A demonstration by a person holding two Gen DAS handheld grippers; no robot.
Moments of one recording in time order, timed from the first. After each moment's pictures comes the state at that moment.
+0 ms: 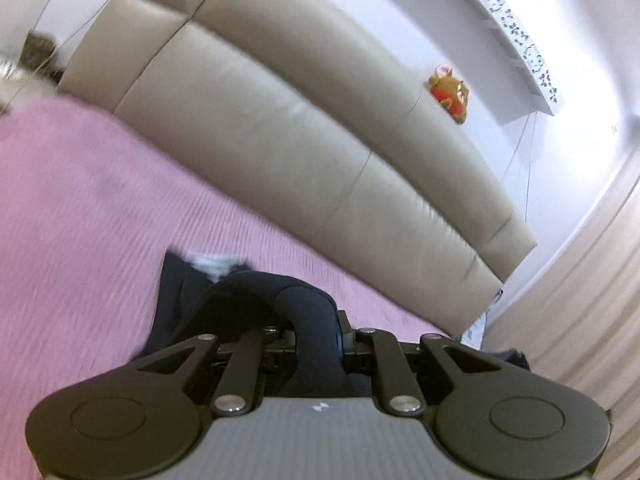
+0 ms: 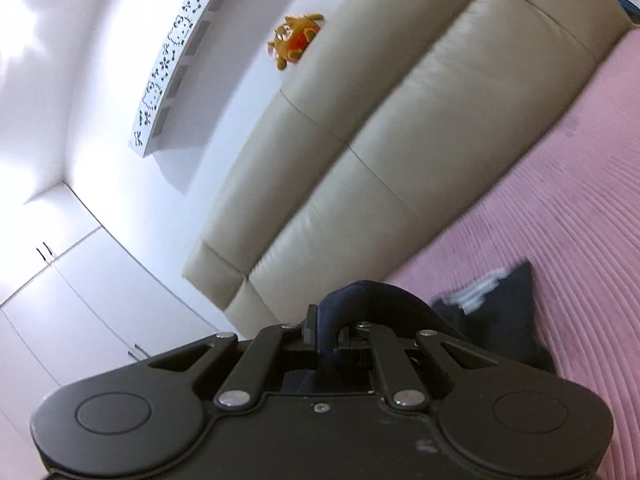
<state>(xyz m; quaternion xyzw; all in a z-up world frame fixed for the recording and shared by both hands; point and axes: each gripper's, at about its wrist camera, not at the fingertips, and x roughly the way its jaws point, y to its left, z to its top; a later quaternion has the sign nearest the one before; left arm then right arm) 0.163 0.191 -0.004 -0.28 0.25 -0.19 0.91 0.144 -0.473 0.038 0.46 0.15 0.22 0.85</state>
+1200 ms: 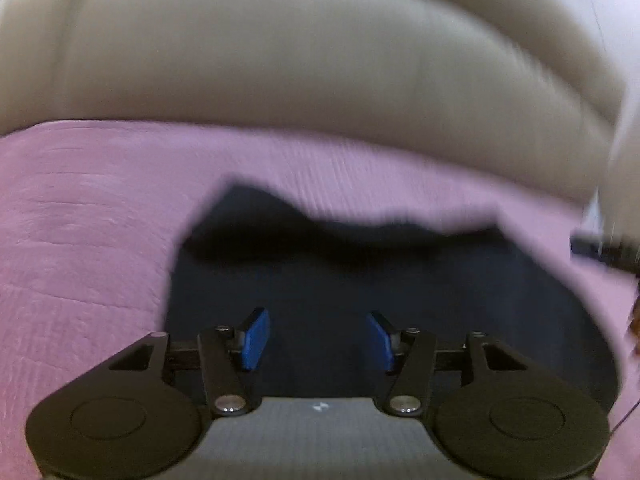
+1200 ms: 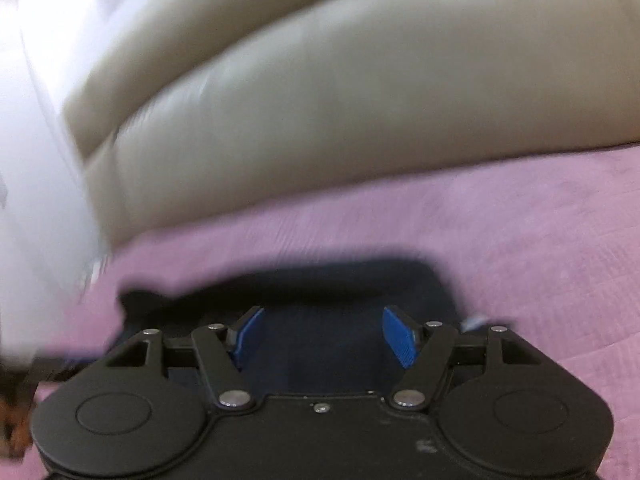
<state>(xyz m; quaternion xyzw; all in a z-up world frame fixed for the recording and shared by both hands) 0.401 0.097 -0.155 -0.03 0.38 -0.15 0.91 0.394 -0.340 -0.079 0.15 0.32 0.20 0.91</state>
